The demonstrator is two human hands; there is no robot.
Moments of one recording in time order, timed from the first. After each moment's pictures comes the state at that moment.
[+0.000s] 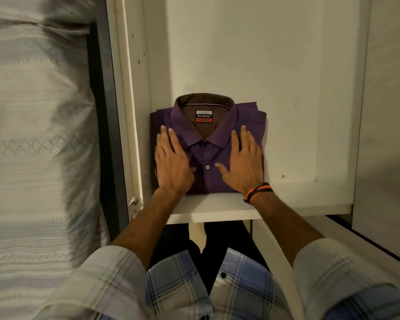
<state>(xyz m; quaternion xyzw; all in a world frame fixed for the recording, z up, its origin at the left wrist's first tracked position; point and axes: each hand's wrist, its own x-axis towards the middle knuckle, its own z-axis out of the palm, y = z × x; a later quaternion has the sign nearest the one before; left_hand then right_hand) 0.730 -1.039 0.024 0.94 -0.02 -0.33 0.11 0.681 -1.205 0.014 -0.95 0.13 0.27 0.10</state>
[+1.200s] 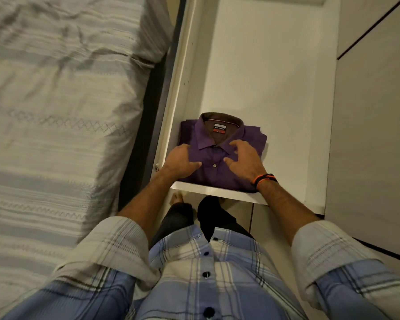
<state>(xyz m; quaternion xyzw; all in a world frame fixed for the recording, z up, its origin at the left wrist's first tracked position) 0.699 -1.016 0.126 0.89 0.04 -0.37 0.26 0.671 -1.218 0.102 -0.90 0.09 0.25 0.33</state>
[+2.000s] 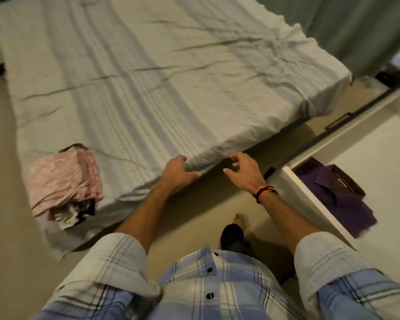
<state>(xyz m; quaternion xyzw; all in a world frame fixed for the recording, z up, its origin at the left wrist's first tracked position) 0.335 -0.765 0.205 0.83 0.42 -0.09 0.37 0.486 -0.921 0.189 -0.86 -0.32 0.27 0.29</state>
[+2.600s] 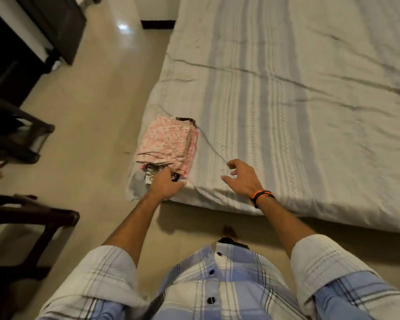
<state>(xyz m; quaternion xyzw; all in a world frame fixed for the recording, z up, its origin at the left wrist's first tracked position) 0.088 -0.643 0.197 0.59 0.72 0.01 0.37 0.324 -0.663 0.172 -0.69 -0.58 0.40 0.18</state>
